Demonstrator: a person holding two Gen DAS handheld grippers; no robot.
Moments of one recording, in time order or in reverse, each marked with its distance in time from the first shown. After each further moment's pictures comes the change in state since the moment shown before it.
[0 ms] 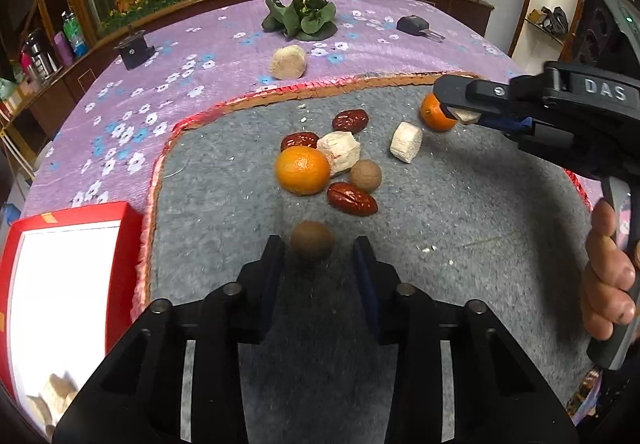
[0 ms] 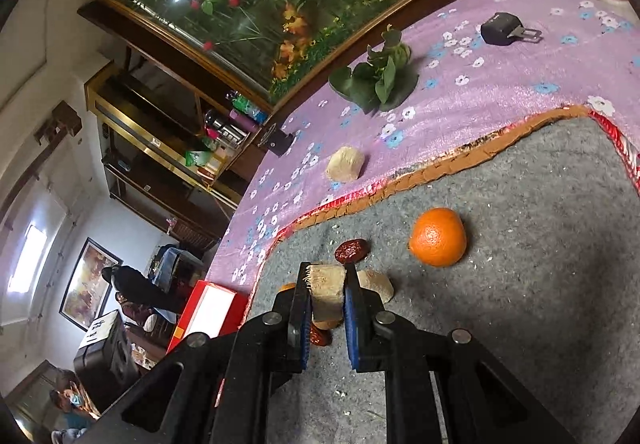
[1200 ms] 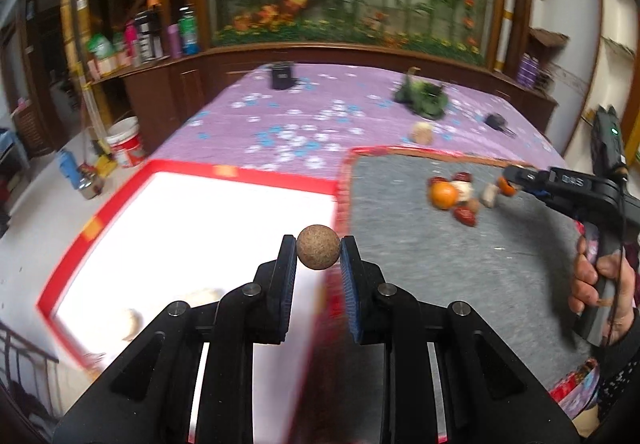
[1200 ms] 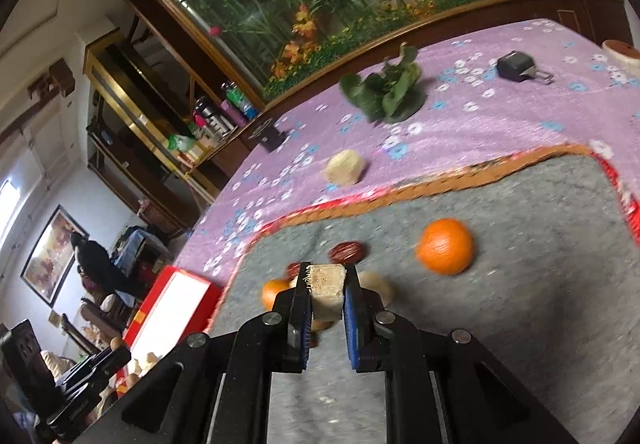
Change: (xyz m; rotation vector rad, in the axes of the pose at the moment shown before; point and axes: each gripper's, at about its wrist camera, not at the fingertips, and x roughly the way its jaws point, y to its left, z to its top) left arm -0.122 0.102 -0.082 -0.287 -0.247 0.205; right arm 0.008 0.030 -0.020 -0.156 -0.026 -0.096
